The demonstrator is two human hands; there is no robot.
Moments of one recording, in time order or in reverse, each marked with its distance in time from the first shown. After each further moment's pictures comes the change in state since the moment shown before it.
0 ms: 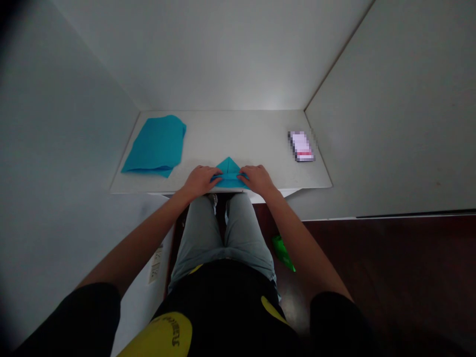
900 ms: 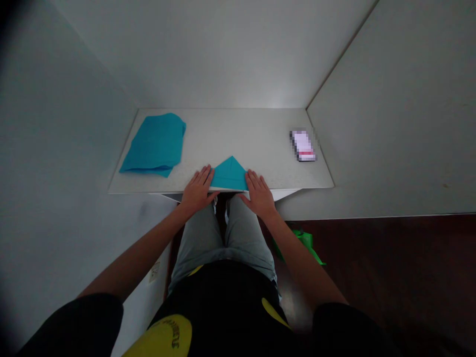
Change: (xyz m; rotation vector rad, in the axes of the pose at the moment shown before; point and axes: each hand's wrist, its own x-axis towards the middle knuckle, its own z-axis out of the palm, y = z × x) left_hand -0.052 -0.001 0.047 0.091 0.172 -0.072; right_hand -0.063 -0.009 0.067 -0.044 0.232 0.018
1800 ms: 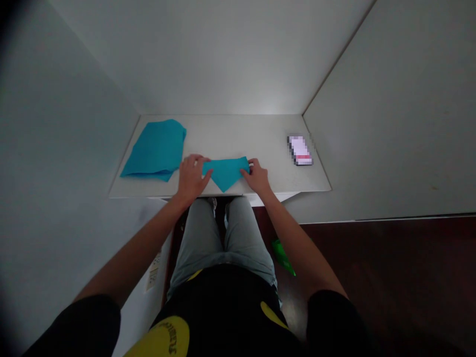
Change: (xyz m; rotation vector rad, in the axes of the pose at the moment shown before) left_hand 0.056 0.007 -0.065 -0.082 0.251 -0.213; right_hand 0.090 0.024 -0.022 0.544 0.076 0.441
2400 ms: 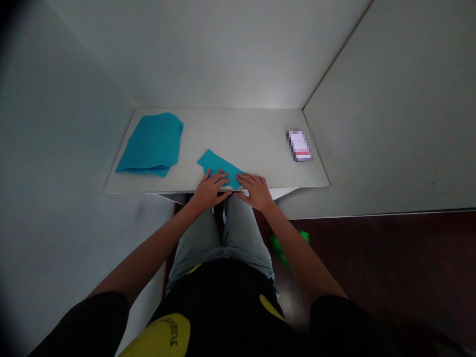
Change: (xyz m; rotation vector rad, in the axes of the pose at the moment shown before) left_hand -0.054 0.011 0.061 -0.085 -0.267 0.361; right_hand -0.078 0.021 -0.002 -0.524 -0.140 -0.505
